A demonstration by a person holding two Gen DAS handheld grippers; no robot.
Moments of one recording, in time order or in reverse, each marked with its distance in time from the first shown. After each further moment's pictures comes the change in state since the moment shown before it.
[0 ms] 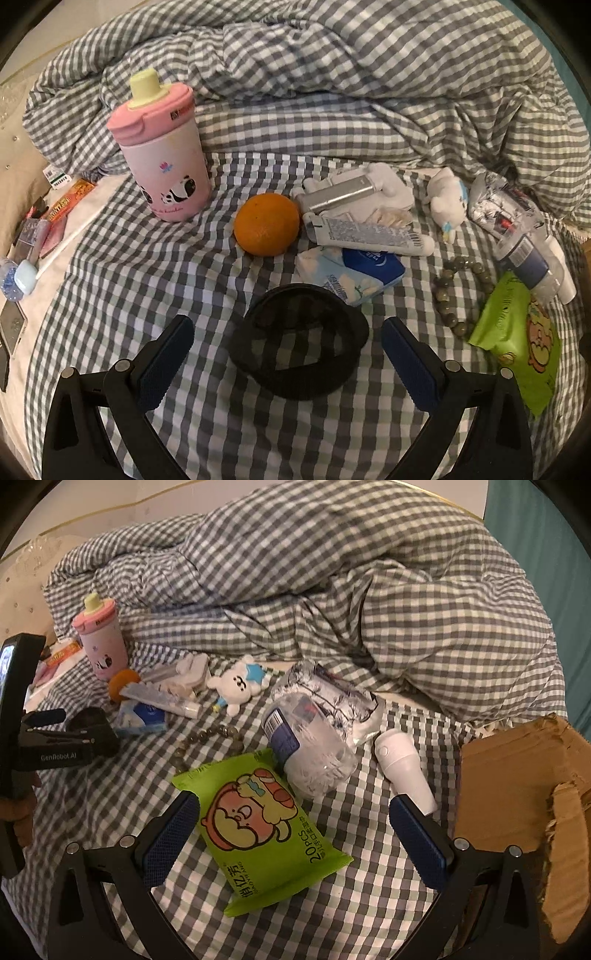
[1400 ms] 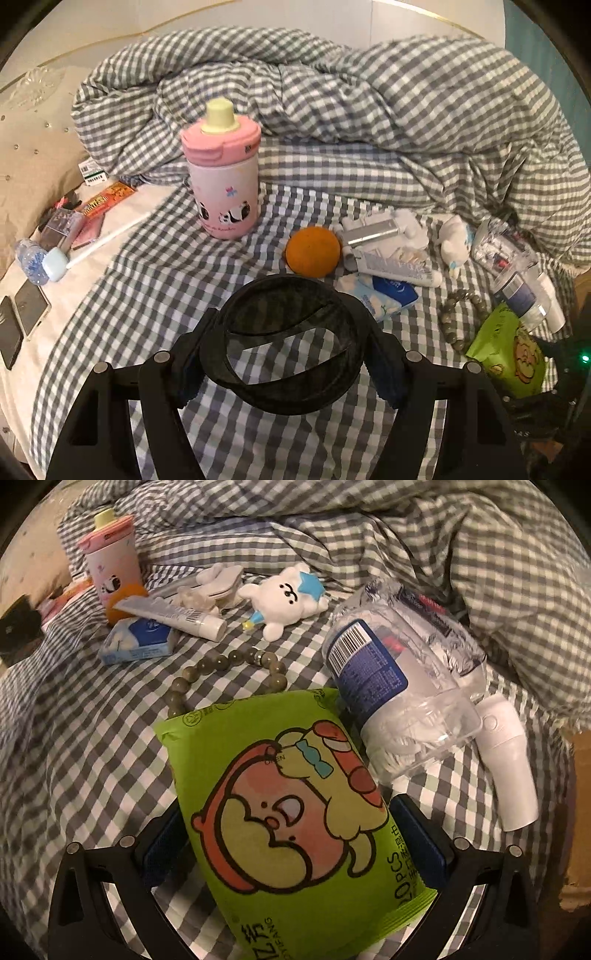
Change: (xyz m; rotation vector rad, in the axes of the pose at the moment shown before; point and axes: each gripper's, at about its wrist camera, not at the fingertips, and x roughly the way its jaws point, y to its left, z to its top) left arm -0.053 0.039 -0.006 -0.099 -0.131 0.024; right arm 0.091 0.031 -0.021 -0.109 0.159 0.108
